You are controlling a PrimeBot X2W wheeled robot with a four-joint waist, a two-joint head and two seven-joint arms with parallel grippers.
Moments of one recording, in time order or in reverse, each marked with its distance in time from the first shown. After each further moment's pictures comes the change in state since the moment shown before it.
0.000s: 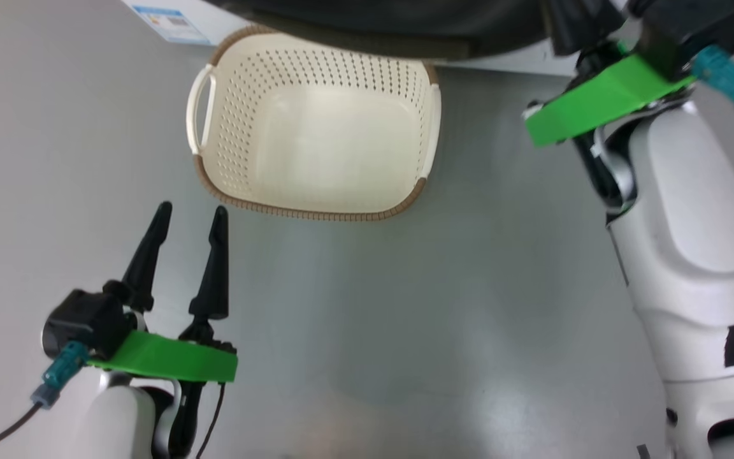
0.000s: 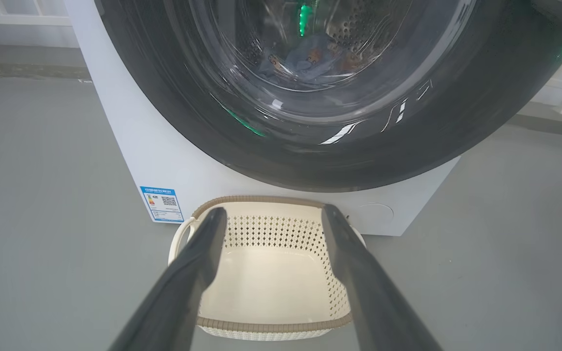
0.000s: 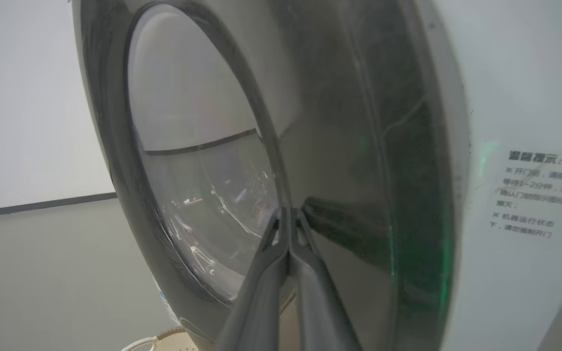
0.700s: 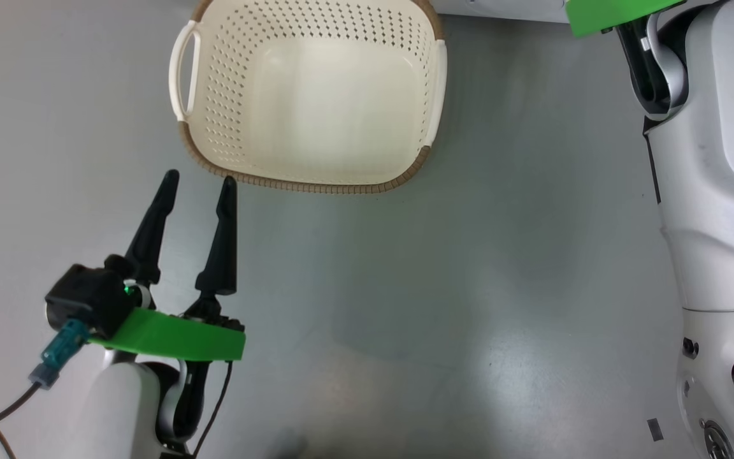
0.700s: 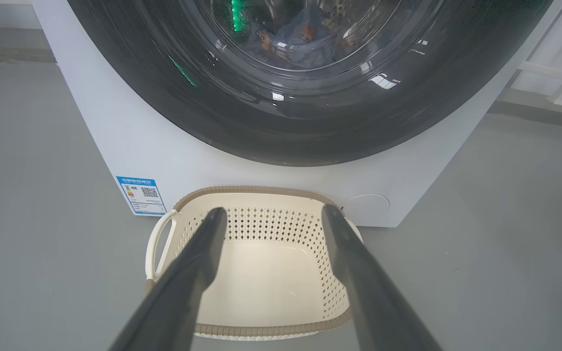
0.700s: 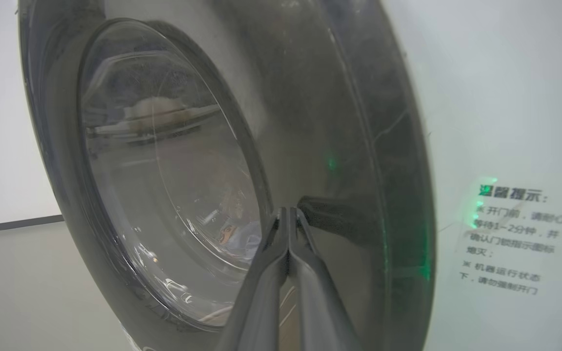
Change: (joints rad) left arm -0.063 0.000 -0.029 -0.014 -0.023 0.000 0.000; right arm -0.204 0.002 -0.078 0.054 -0.043 0.009 -0.002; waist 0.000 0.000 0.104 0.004
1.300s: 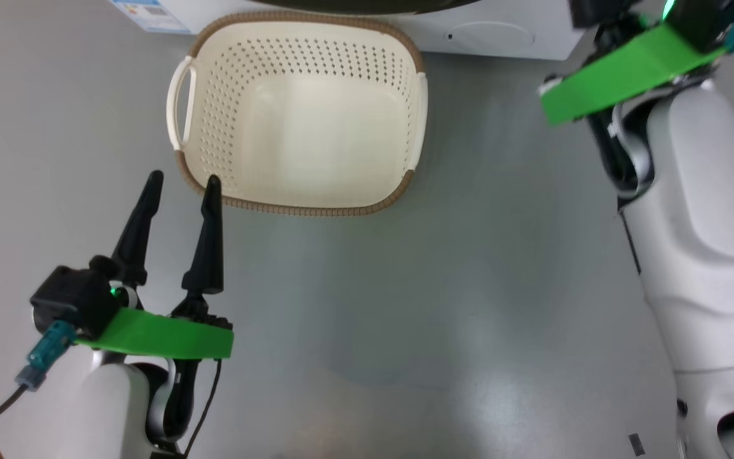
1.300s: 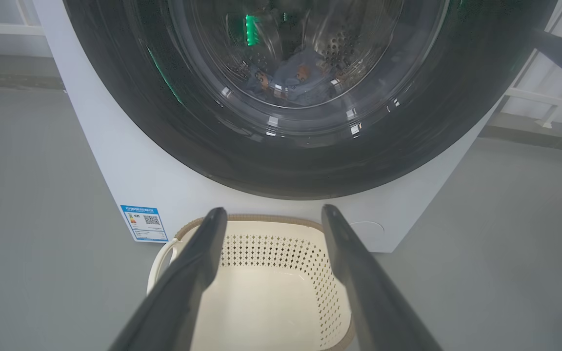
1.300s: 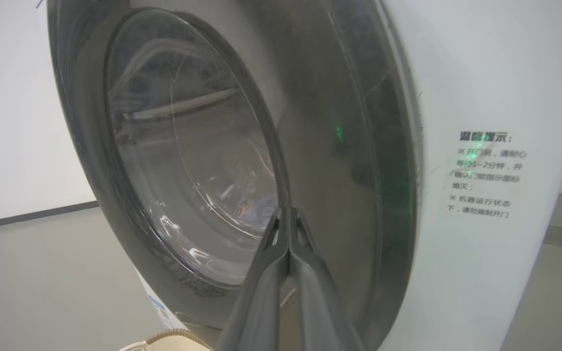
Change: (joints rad) left arm 0.002 0.002 0.023 0.003 -0.001 0.000 0.000; right arm 0.137 -0.022 0.080 -0.024 0.104 -0.002 0.000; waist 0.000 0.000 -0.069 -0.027
